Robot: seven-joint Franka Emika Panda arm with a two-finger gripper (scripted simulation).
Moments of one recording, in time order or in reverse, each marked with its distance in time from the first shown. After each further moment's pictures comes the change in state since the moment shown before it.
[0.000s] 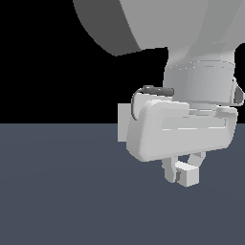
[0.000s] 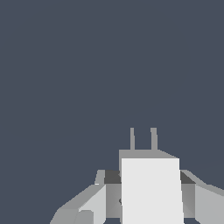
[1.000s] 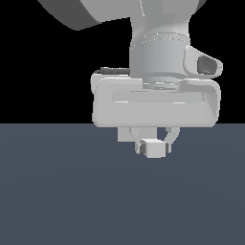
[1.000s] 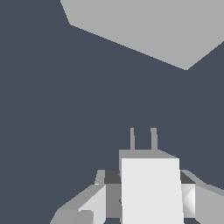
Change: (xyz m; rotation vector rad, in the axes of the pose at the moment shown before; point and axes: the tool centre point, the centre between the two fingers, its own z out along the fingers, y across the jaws) arm 0.035 -0.036 -0.034 -0.051 0.004 0.359
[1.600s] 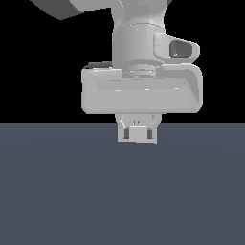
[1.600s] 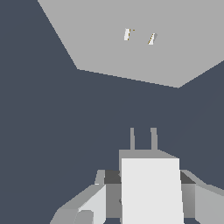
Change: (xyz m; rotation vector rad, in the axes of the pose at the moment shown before) arm 0.020 -0.022 -0.020 -0.032 0.000 0.217
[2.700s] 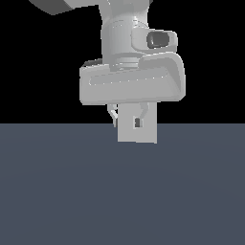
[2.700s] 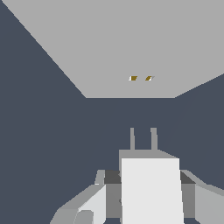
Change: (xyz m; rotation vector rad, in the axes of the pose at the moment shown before) arm 0.018 -0.019 -0.018 -0.030 -0.003 0.194
